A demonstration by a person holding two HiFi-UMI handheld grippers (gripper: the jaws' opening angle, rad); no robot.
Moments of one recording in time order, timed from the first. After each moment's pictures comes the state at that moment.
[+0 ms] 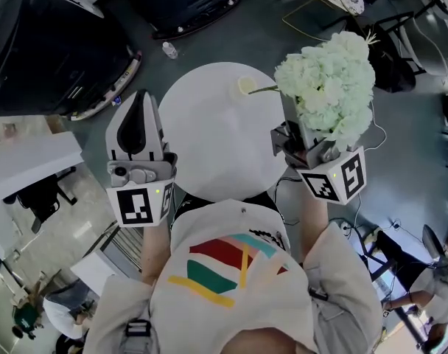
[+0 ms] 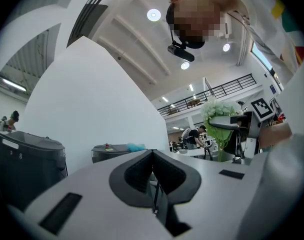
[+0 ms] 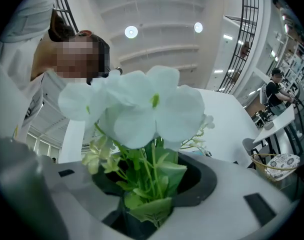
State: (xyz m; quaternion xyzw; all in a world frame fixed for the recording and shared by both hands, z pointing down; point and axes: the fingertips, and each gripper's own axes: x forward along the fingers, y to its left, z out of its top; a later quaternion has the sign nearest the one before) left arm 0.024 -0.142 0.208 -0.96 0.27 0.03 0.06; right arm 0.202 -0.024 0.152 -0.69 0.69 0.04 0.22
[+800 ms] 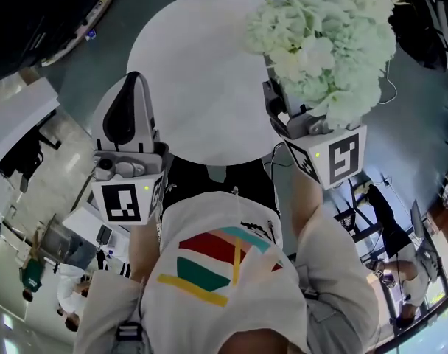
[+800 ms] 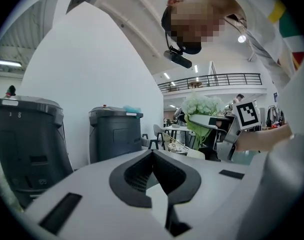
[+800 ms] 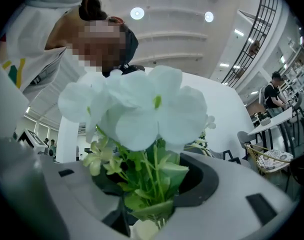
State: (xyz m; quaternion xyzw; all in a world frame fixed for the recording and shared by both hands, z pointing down) left arm 0.022 -0.140 0.361 -0.96 0.24 -0.10 -0.04; right arm 0.197 -0.089 0.293 -0.71 0.69 0.01 0.13
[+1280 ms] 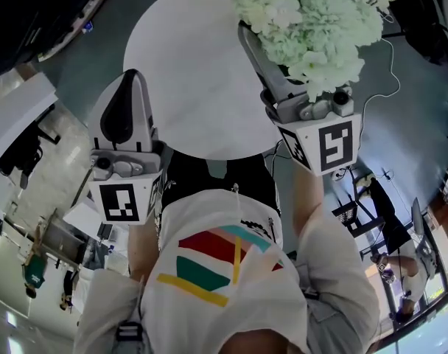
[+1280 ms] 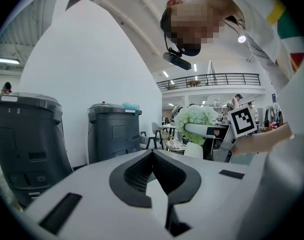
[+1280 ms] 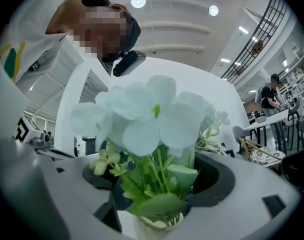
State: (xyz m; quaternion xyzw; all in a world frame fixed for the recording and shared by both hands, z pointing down) left arm 0.012 -0.135 0.376 -0.96 0.23 -0.11 -0.05; right arm 0.188 -0.095 0.338 -0.73 0.68 -0.02 0.08
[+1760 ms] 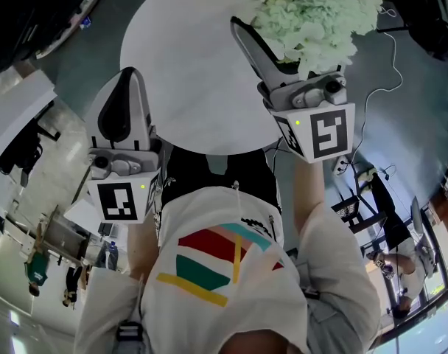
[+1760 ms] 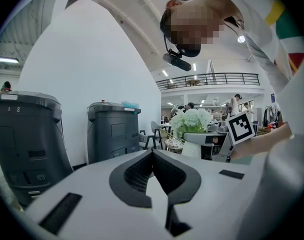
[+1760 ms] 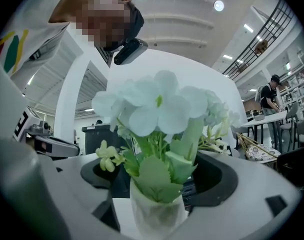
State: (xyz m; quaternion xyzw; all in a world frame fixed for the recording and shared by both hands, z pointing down) left arm 0.010 -0.122 0.383 -0.97 0.23 -0.12 -0.05; right arm 0.186 -0.085 0.372 -0.73 0.68 -0.05 0.04
